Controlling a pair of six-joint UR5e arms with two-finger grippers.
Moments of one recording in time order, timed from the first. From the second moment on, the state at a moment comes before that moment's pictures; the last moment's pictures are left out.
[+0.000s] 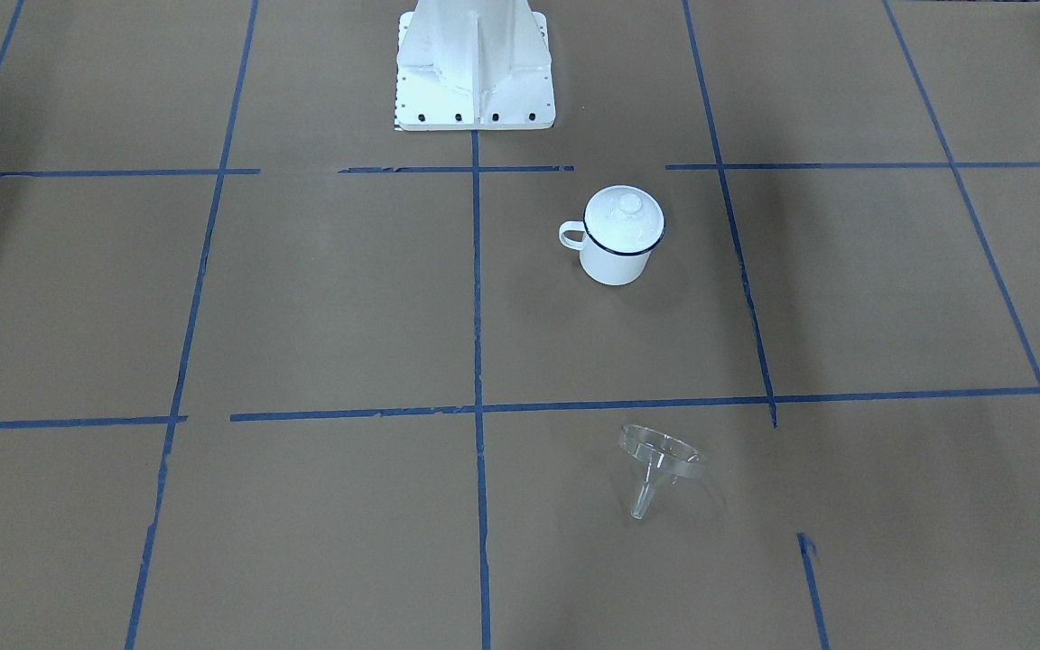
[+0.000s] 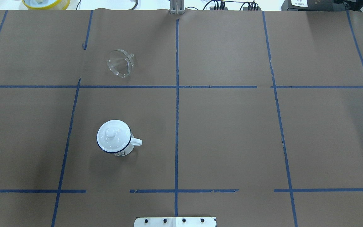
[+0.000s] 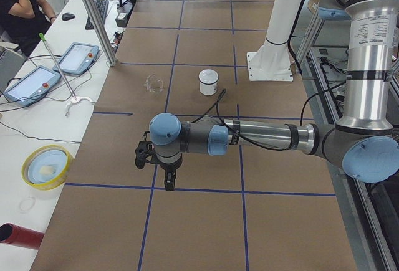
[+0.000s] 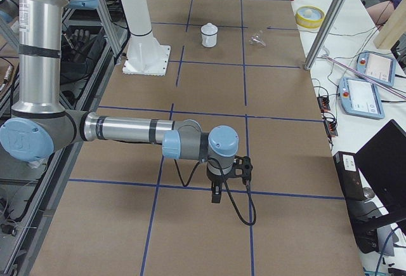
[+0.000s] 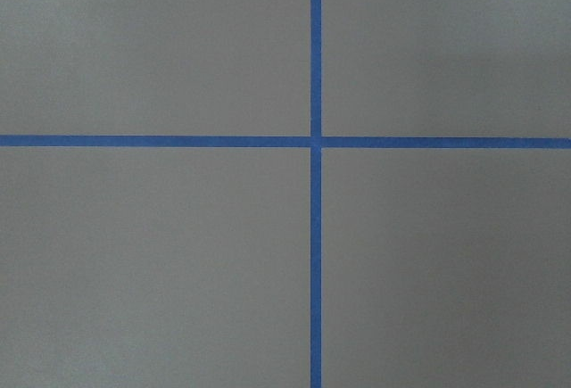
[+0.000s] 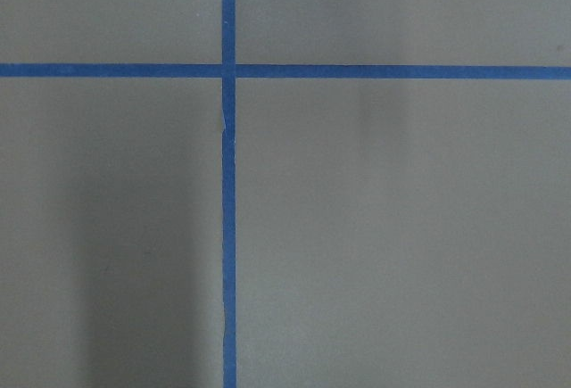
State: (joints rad) left arm -1.59 -1.54 -1.67 -1.56 -2.39 -0.03; right arm 1.57 -1.68 1.66 -1.57 2.29 0.01
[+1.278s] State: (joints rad) left arm -1.59 -1.55 -1.71 -1.51 -2.39 -0.02; right arm 1.57 -1.68 1.66 -1.57 2.29 0.01
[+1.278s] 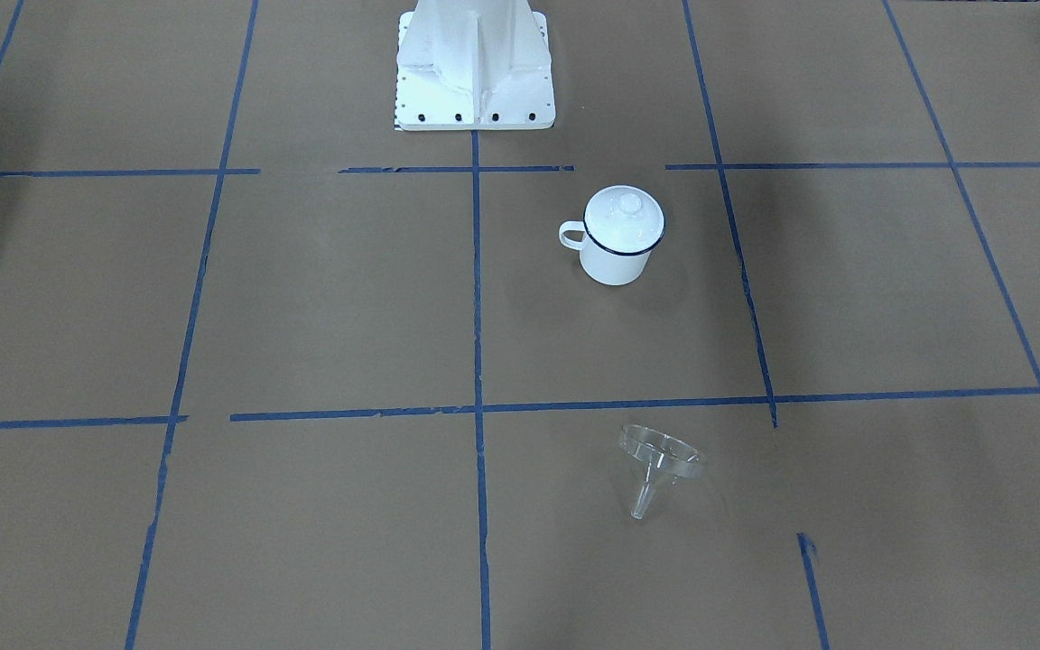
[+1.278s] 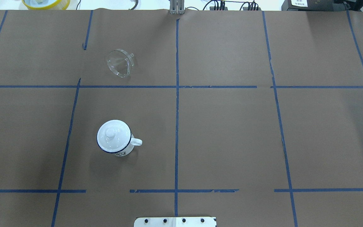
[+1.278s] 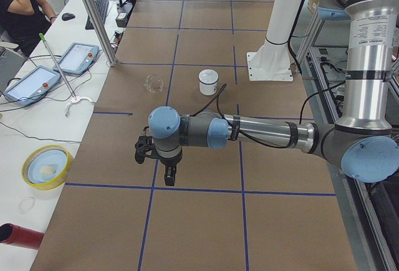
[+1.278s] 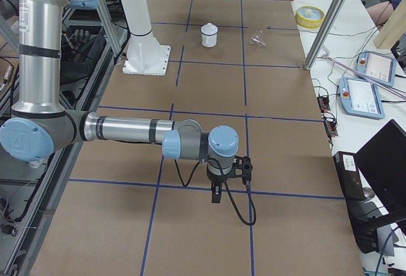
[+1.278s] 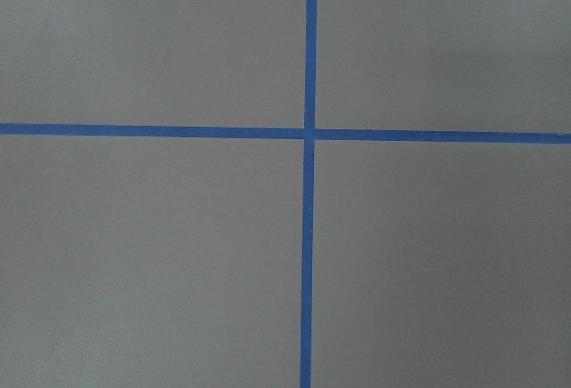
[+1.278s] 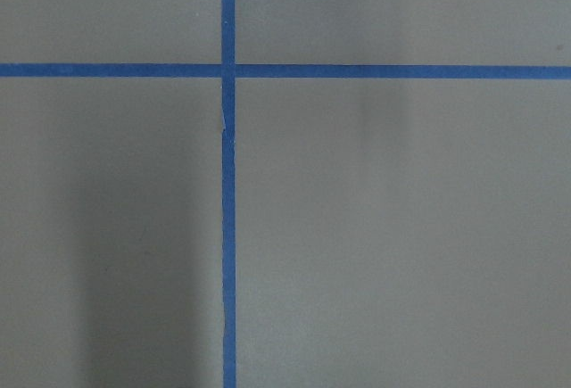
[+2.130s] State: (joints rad) left arm -1.56 -1.56 -1.75 -1.62 -2.38 -0.21; right arm 1.57 -1.68 1.66 -1.57 2.29 0.01
